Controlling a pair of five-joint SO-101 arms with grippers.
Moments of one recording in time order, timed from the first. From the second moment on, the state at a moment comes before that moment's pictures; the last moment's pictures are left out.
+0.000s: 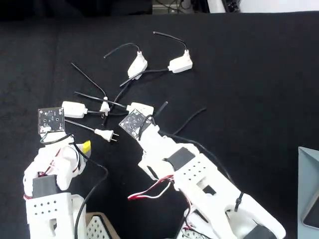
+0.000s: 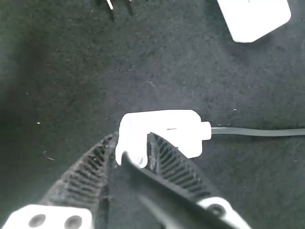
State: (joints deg) left arm -17.1 -82.3 80.2 61.5 -7.0; right arm -38.0 -38.7 66.3 49.5 9.8
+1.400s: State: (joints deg) left arm -17.1 -82.3 82.0 58.9 -7.4; right arm -35.9 -39.8 69.8 45.3 2.9
